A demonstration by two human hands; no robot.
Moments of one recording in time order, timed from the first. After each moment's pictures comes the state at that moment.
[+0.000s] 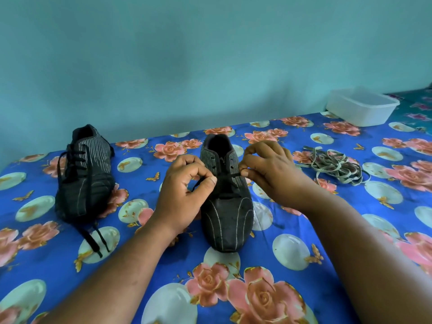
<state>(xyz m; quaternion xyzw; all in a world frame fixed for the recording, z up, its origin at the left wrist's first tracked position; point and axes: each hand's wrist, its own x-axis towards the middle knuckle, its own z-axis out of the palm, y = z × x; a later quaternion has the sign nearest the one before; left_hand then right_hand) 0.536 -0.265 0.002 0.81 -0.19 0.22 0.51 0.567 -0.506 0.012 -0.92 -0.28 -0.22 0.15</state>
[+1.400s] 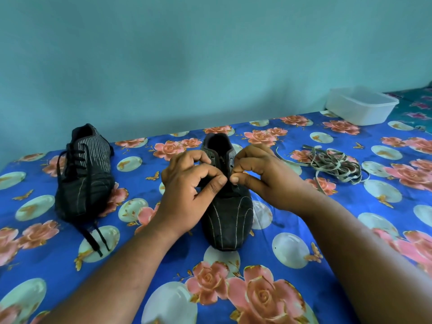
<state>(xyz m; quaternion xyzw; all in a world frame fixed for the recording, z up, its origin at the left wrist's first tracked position) 0.537 -0.269 0.001 0.85 -0.23 0.30 0.37 0.560 -0.491 0.021 -0.86 -0.36 -0.19 0.29</state>
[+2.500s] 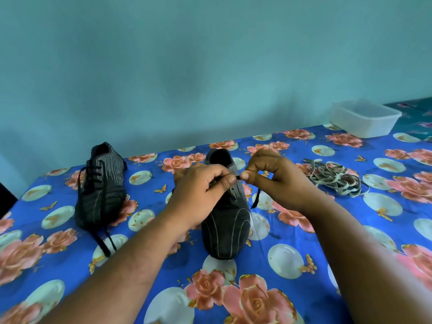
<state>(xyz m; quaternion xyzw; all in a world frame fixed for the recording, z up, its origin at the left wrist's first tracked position) 0.538 -0.289 0.042 0.89 -0.22 0.20 0.35 0.551 -0.509 0.048 -0.81 -0.34 -0.15 0.45</state>
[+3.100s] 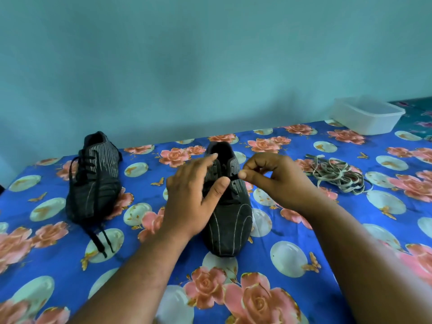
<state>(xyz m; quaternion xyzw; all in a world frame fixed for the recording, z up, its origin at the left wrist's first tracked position) 0.534 -0.279 0.002 0.88 -0.18 0.29 0.34 0.551 -0.498 0.037 -0.83 -0.27 -0.12 0.47</state>
